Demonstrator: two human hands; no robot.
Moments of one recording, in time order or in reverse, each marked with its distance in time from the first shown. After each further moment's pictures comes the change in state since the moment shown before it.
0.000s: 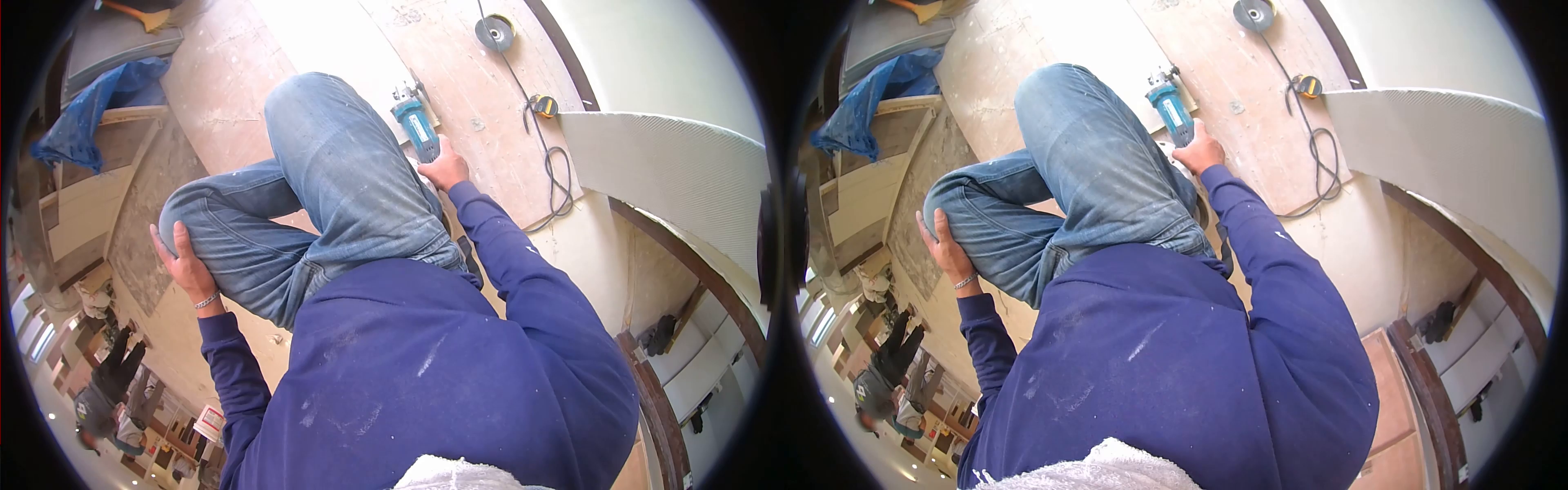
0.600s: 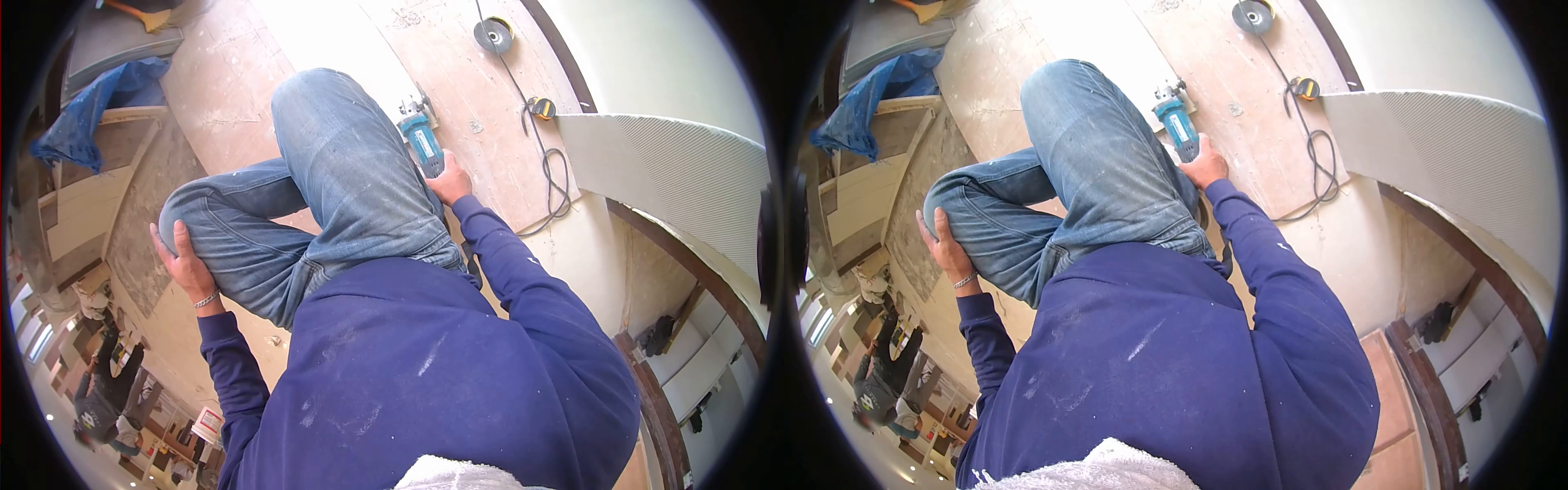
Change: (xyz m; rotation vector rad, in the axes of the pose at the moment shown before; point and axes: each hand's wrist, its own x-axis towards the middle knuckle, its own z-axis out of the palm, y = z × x) left_hand 0.001 0.003 0.001 0.009 0.014 0.004; right_hand -0.022 0.022 0.007 0.001 0.014 0.007
